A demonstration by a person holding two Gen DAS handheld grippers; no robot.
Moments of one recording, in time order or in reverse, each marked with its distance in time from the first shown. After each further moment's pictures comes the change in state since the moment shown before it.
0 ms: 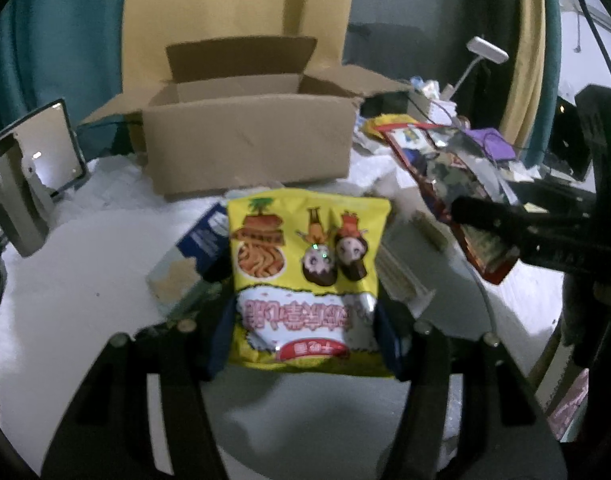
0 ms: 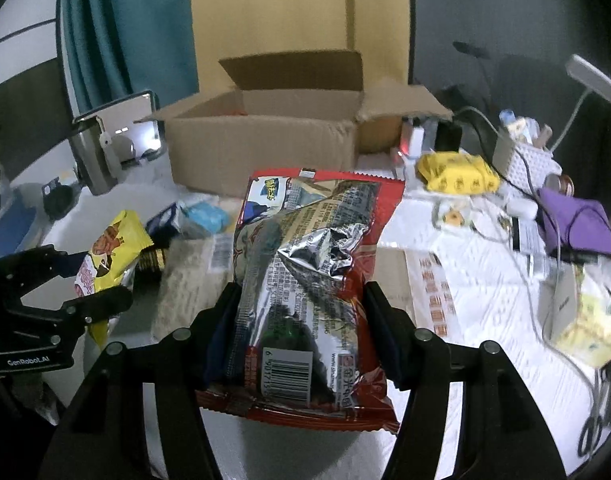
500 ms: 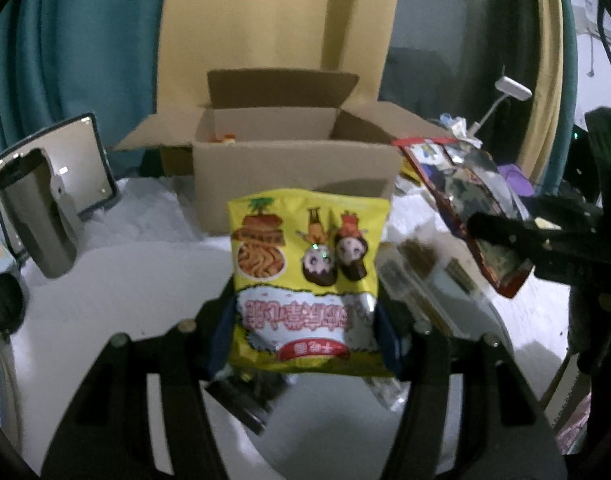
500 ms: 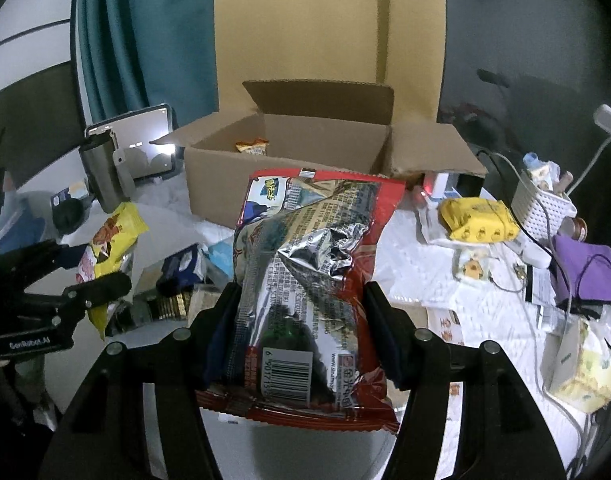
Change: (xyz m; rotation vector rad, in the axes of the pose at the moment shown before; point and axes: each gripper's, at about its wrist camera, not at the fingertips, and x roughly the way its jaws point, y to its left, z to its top) left arm -0.009 0.048 0.032 -0.045 -0.080 0.046; right arm 0.008 0.023 0.047 -0.055 -0.039 0.025
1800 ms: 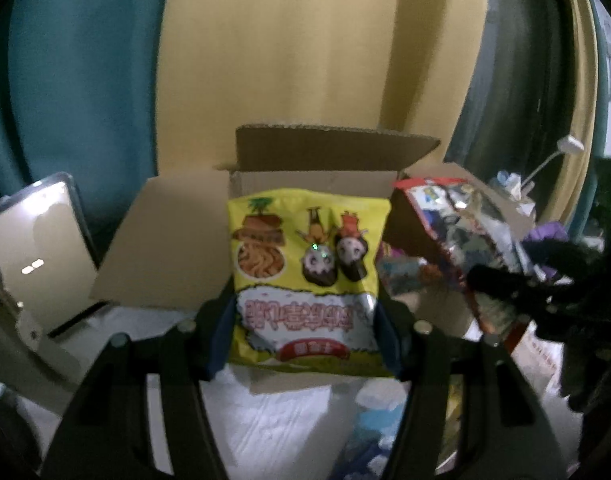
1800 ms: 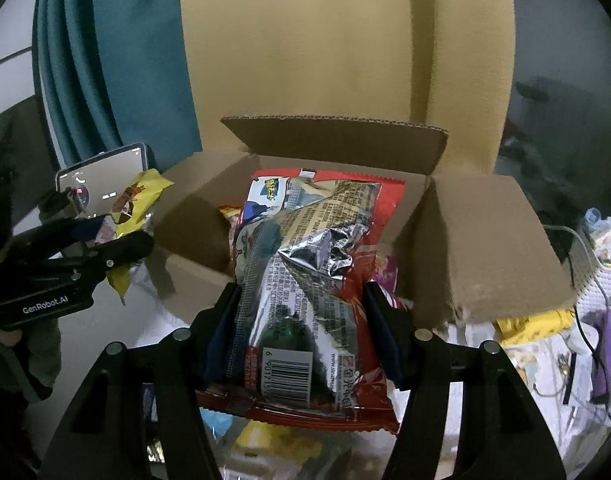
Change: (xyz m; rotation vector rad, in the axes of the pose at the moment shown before) left arm 0.110 0.078 0.129 -0.031 -0.053 -0.002; right arm 0.117 -0.014 0.115 0.023 -0.015 0.068
